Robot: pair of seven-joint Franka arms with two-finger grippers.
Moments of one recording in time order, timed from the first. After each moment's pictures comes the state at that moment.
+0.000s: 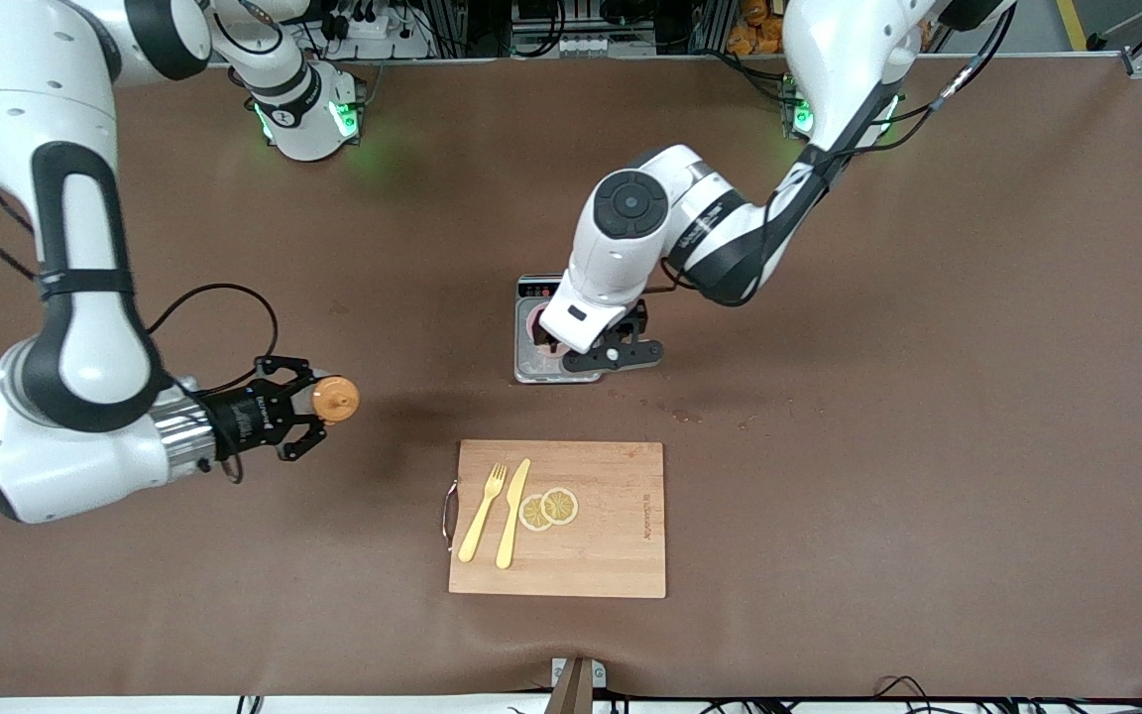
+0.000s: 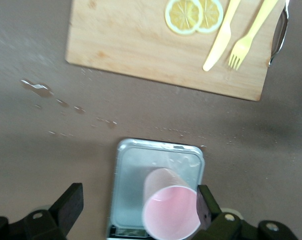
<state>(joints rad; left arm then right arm) -0.45 0.58 -0.38 -1.46 0.14 2.11 -0.96 0.06 0.76 0.04 -1.13 0.62 1.39 1.61</state>
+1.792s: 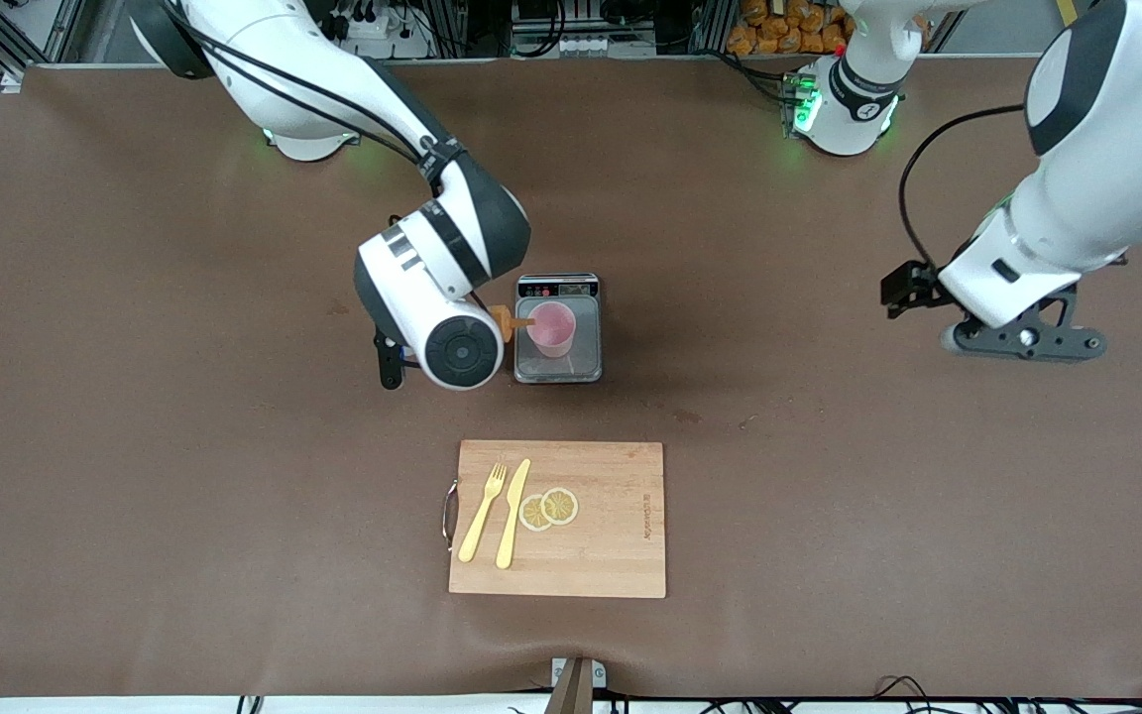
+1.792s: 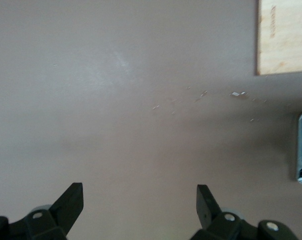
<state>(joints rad) 0.06 0.11 -0.31 -1.59 0.08 1.63 -0.11 0.57 0.77 0.03 -1.12 0.01 1.35 2.07</state>
